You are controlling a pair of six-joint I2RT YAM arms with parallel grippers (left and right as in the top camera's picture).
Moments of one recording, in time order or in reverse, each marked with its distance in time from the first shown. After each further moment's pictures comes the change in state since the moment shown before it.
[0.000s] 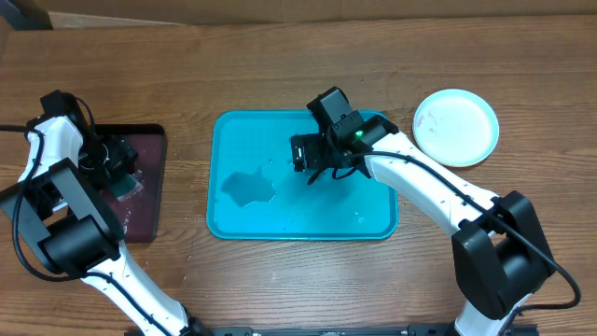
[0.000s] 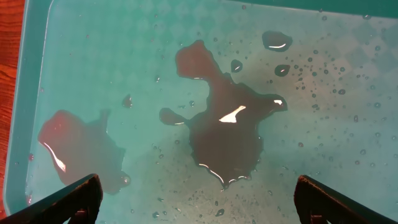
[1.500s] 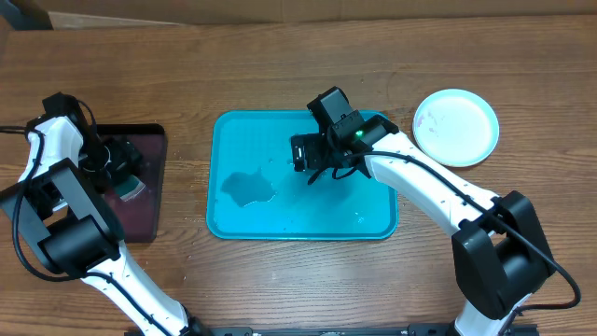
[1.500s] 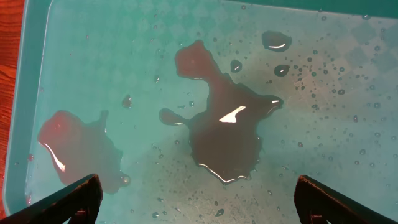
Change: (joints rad) left arm 0.002 0.000 -0.003 -0.034 0.025 0.007; right arm -0.001 0.000 0.000 0.000 0.000 0.000
